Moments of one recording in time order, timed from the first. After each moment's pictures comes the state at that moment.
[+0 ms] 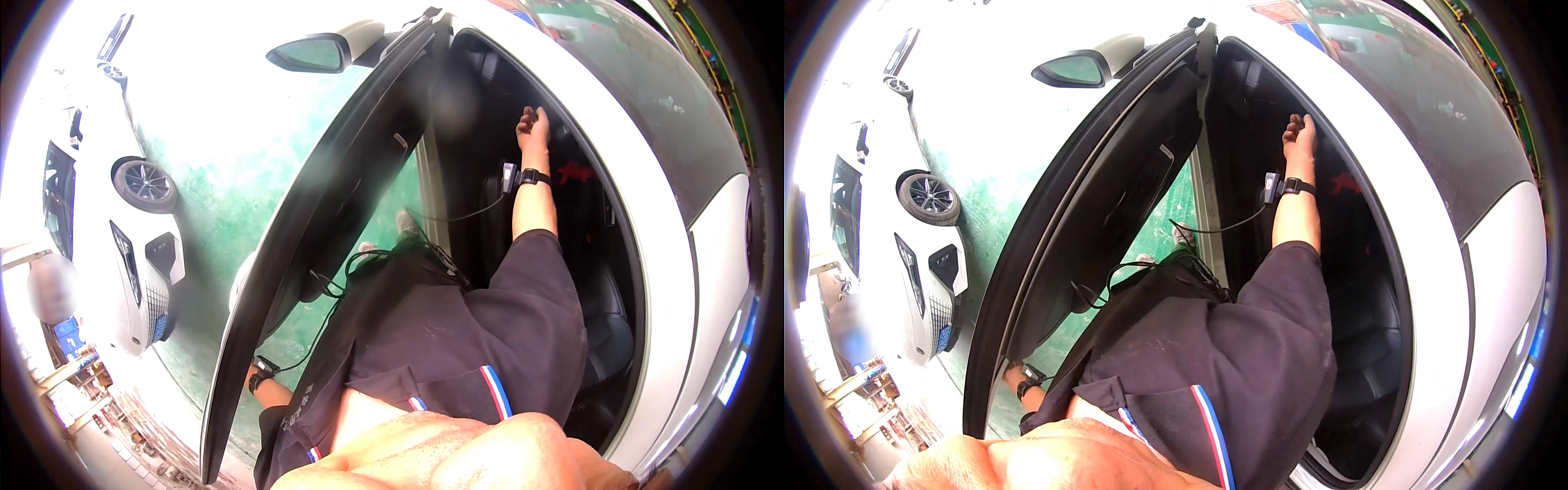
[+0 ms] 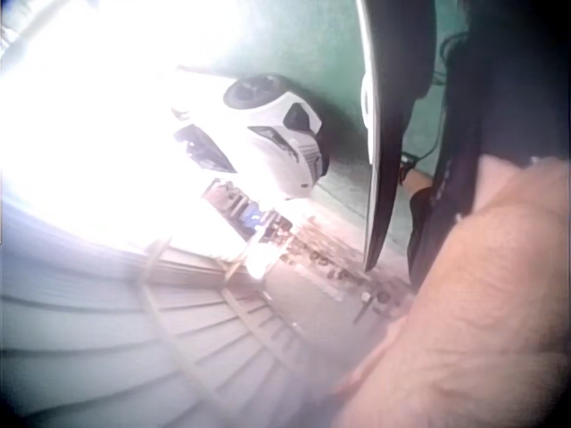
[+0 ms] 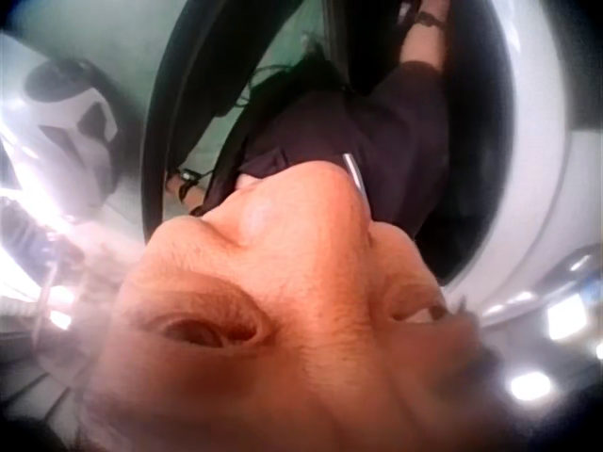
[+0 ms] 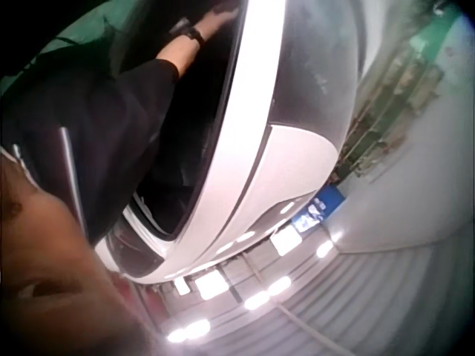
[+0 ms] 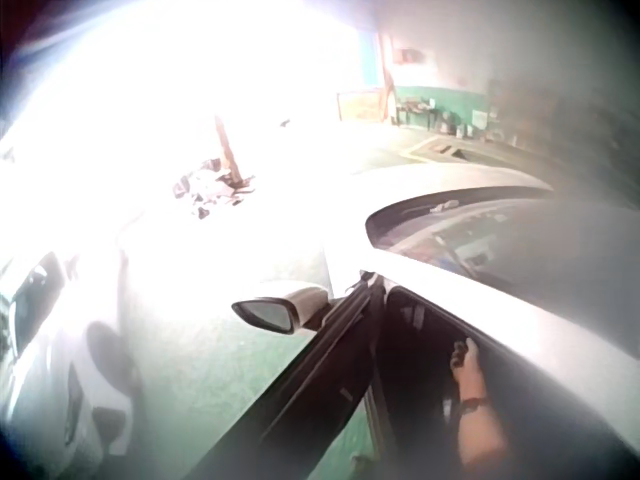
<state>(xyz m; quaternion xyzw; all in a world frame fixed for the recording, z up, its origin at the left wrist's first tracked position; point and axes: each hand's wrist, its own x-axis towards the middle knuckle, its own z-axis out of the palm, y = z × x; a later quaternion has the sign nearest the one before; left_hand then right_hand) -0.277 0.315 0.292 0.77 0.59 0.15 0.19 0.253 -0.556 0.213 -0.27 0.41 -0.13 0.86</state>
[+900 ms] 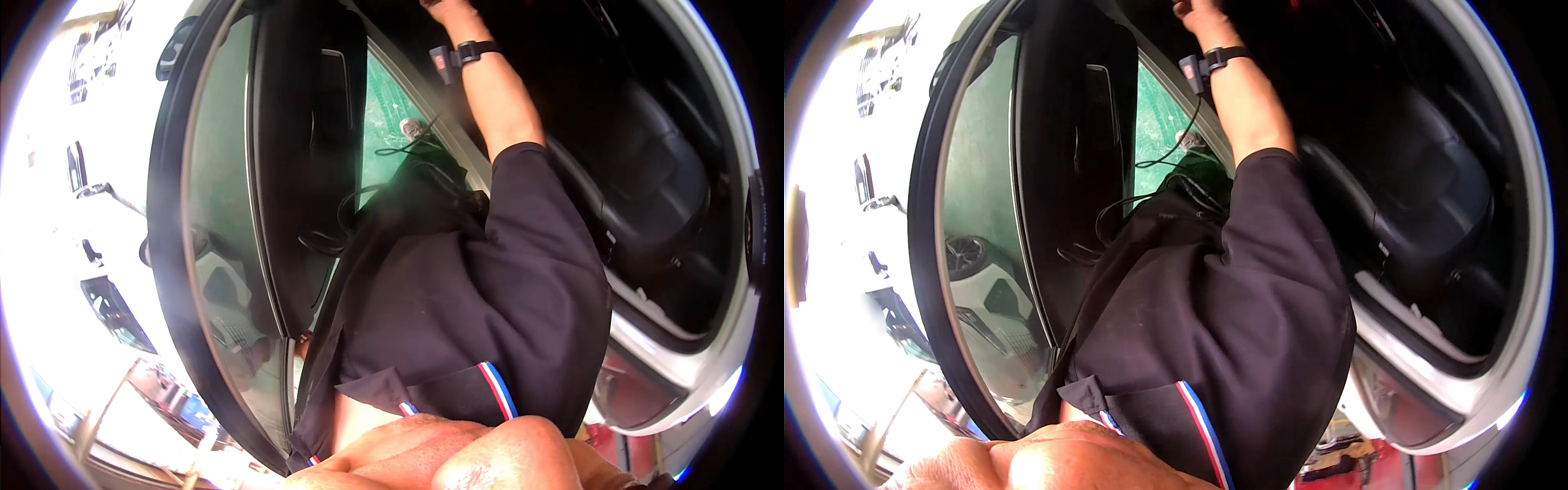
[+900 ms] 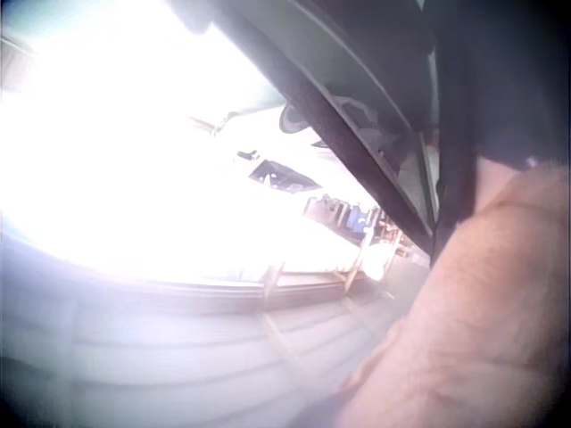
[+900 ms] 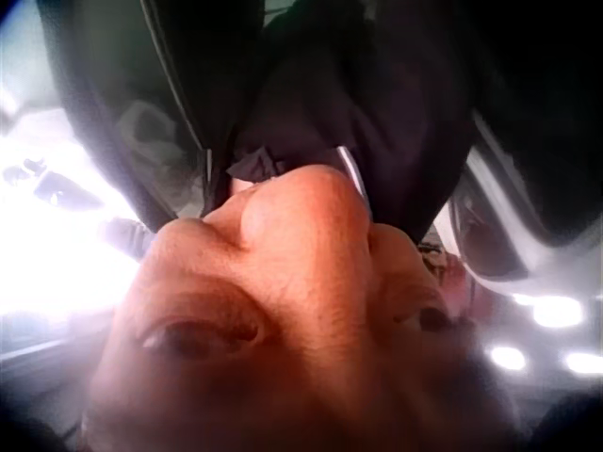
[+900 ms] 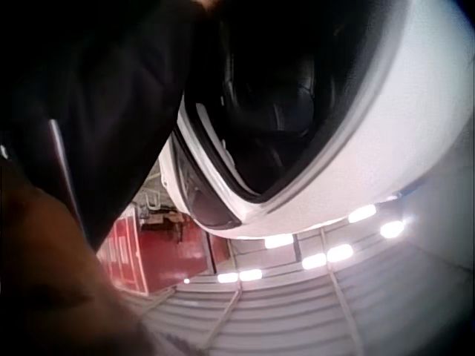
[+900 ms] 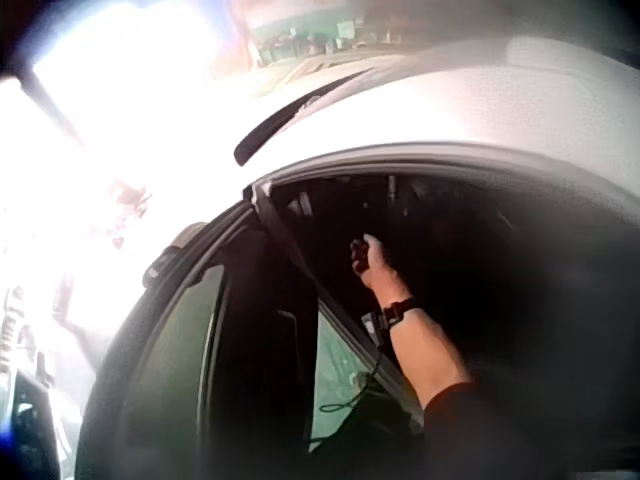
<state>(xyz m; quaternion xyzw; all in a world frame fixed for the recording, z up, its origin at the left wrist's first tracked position) -0.261 0.376 0.313 0.93 0.28 -0.21 0.03 0.179 -0.466 0.223 -0.16 0.36 -0.12 0.91</state>
